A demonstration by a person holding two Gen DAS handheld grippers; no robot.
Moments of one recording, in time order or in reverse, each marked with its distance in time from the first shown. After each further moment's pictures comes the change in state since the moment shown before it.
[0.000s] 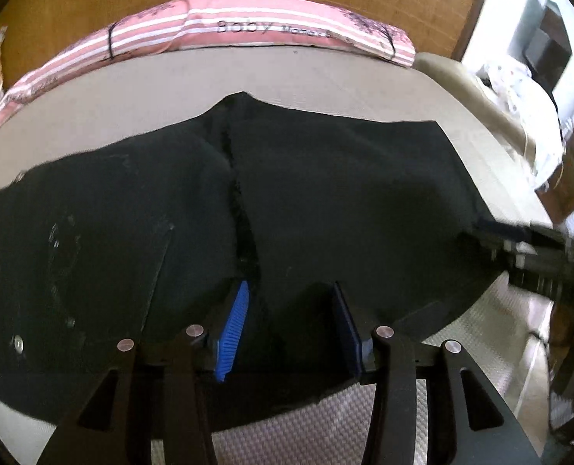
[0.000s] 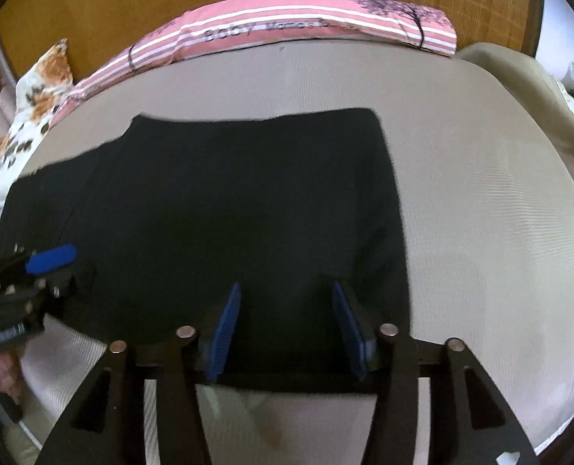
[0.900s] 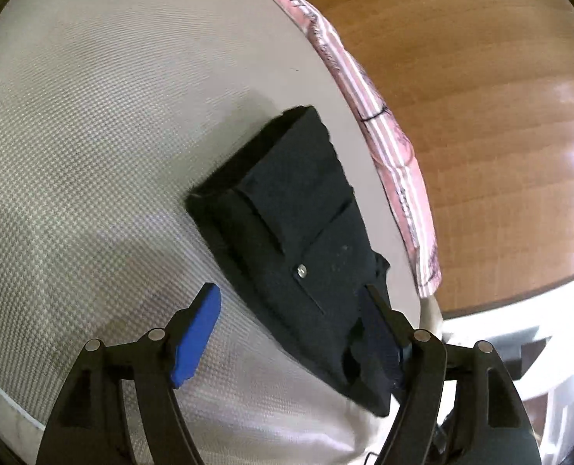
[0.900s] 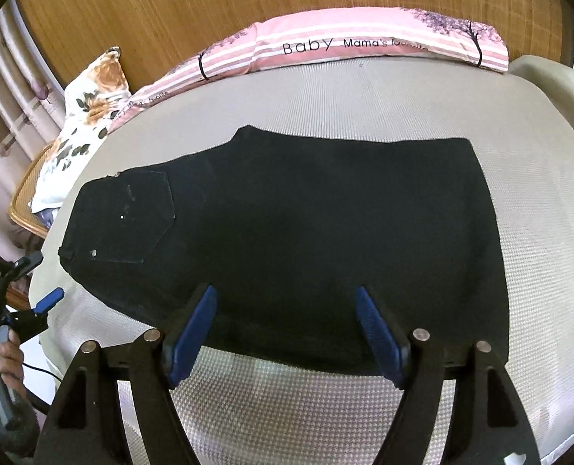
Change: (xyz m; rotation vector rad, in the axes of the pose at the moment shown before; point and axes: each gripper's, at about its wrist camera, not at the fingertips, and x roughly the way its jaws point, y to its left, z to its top) left arm -0.127 0.214 -0.134 -1.039 -0.289 -0.245; right arm -0.029 0.065 0.007 -0.007 -0.013 0.201
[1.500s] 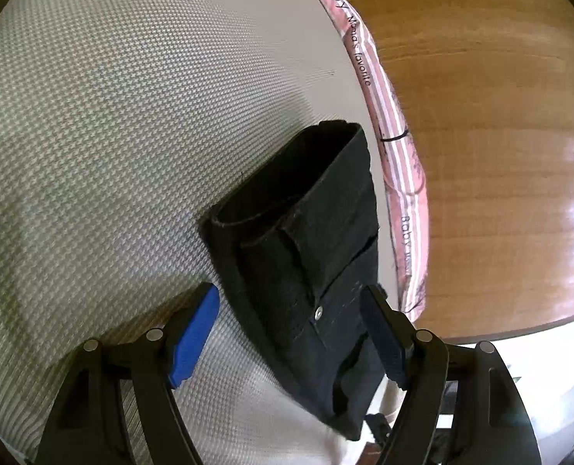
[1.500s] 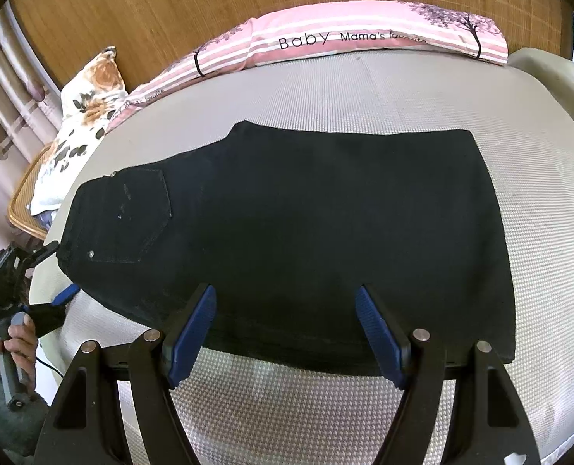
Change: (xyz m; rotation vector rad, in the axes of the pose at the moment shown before) left arm 0.032 0.030 0.026 -0.161 0.008 -0.073; right arm 0.004 -0.003 0.002 0.019 0.009 0.002
